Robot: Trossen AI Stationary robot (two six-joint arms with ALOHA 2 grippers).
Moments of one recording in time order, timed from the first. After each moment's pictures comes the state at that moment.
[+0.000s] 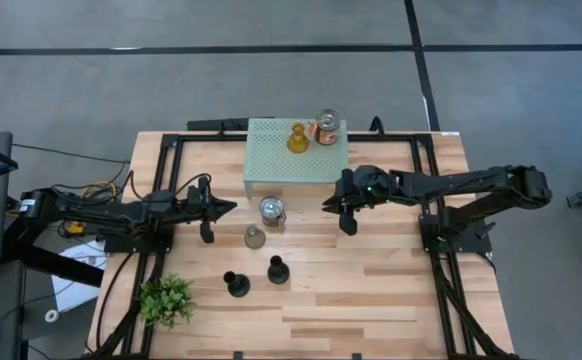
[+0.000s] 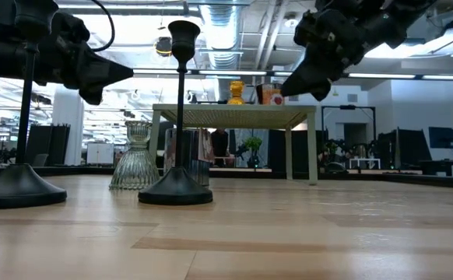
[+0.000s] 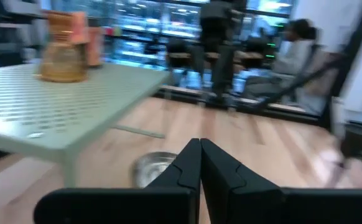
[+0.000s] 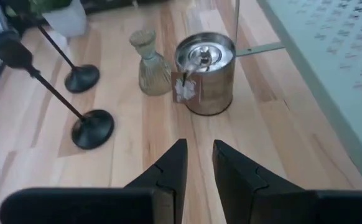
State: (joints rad) left arm 0.01 0.45 0.01 0.60 -0.12 -0.08; right arm -0.12 1.26 0.72 -0.06 -0.11 0.12
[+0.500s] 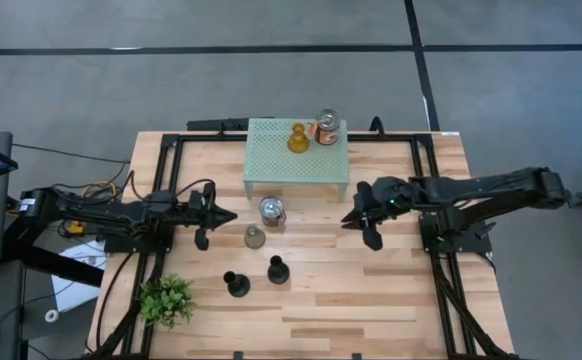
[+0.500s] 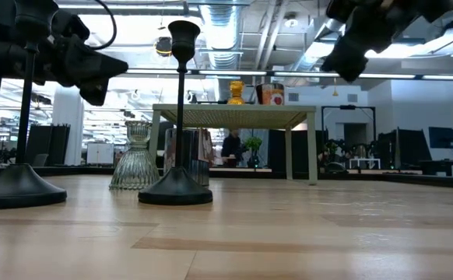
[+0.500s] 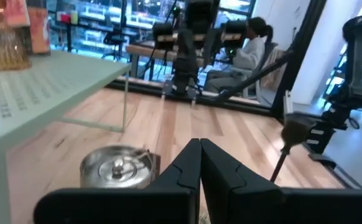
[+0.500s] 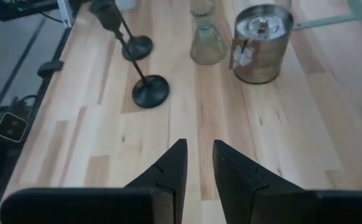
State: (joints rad) left arm 0.01 0.47 0.01 0.61 0.03 -0.14; right arm 0.03 1.04 0.72 -0.34 -0.10 0.18
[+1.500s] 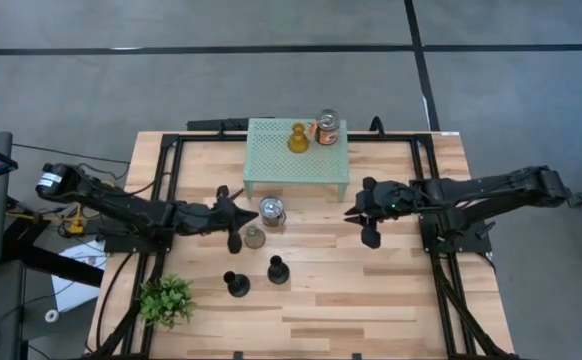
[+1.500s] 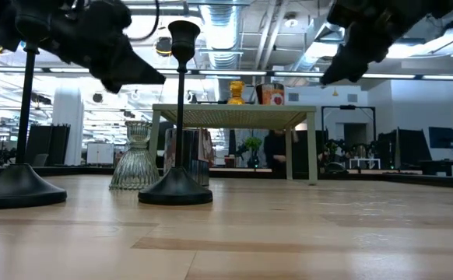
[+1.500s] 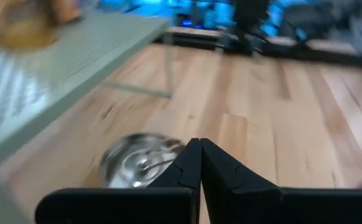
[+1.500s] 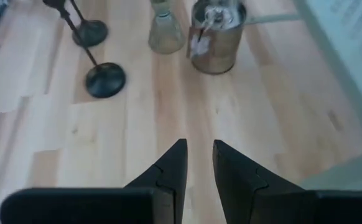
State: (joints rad) left arm -0.23 0.92 0.37 0.39 -0.45 -0.10; right arm 0.06 1.05 0.72 -0.38 0.09 0.13
